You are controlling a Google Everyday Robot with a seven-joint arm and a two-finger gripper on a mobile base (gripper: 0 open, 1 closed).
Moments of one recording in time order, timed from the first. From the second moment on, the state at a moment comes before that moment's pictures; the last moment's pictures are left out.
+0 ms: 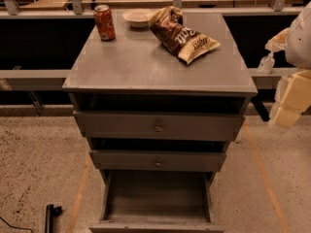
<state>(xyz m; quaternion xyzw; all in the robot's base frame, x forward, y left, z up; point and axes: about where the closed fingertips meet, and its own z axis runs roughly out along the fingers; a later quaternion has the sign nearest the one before) 0.438 -0.217 0.976 -0.60 0.78 -0.03 0.16</state>
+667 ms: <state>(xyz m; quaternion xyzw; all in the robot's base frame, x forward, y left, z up) 0.450 -0.219 0.981 -0.58 0.79 -0.04 0.17</state>
